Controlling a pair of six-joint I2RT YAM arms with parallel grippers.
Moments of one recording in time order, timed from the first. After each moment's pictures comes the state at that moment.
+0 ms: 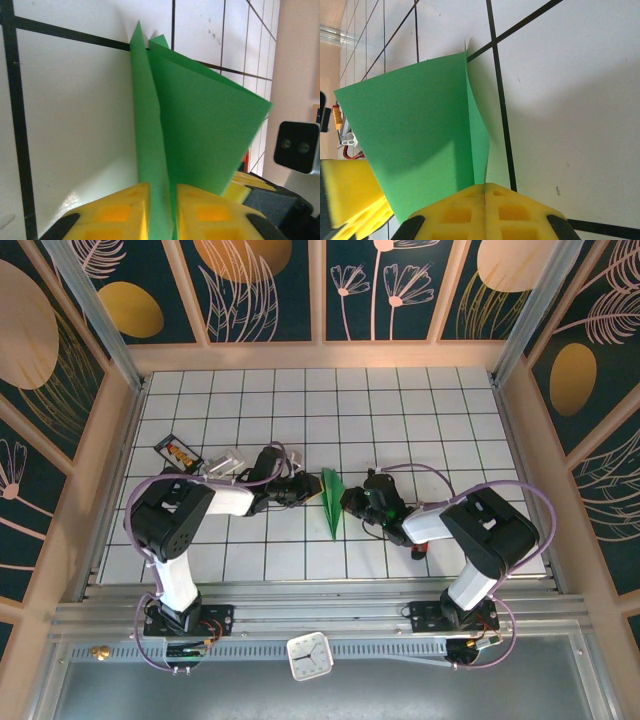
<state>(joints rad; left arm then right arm) -0.57 1.85 0.80 0.36 0.53 -1.00 0.68 1.65 0.48 0.56 -0.08 1.04</state>
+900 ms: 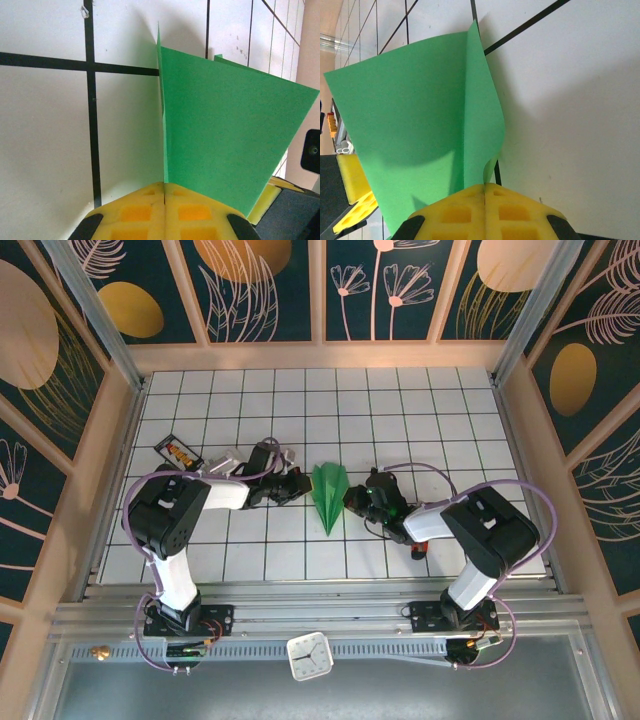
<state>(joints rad) -0.50 1.85 0.83 0.25 0.53 -0.89 0.65 1.65 0.49 0.55 -0.08 1.04</state>
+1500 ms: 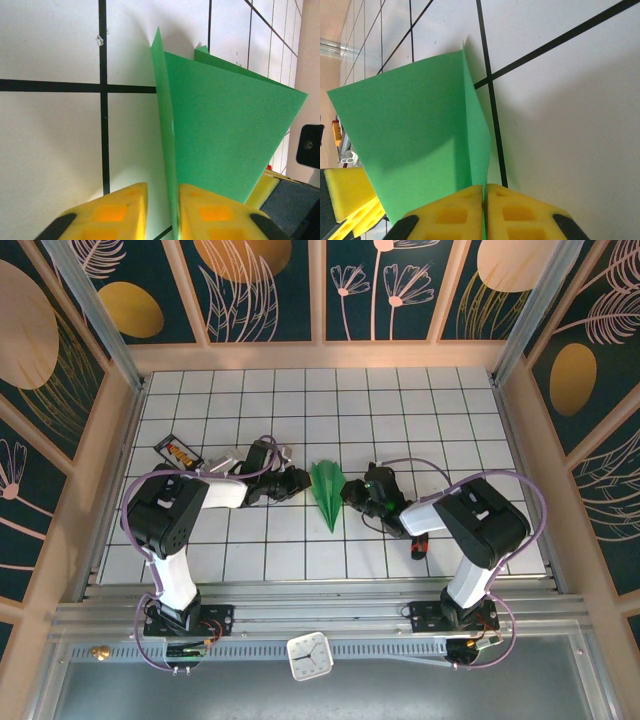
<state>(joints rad) -0.48 1.85 0.83 0.25 0.52 -0.89 0.63 1.72 0.54 0.59 -0.11 1.03</state>
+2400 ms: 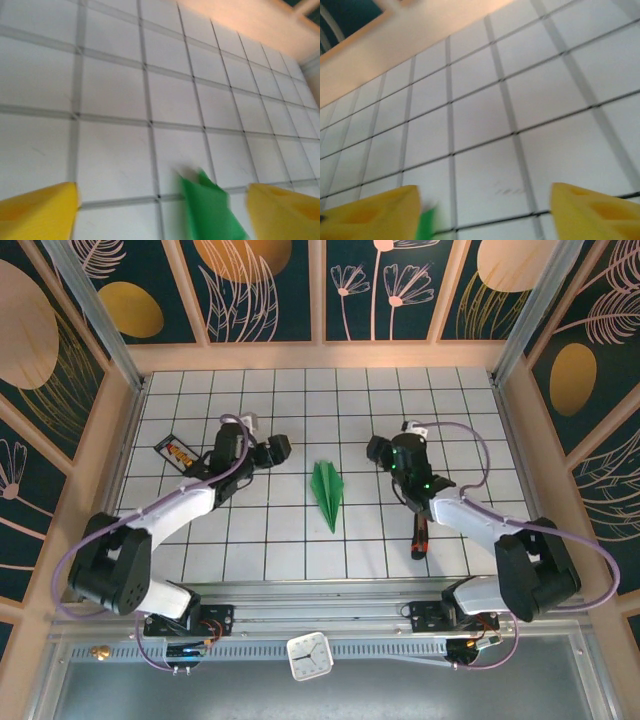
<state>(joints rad) -0.42 1.41 0.82 0.08 -0.03 -0.58 0.47 1.35 0.72 0.13 0.31 0.62</state>
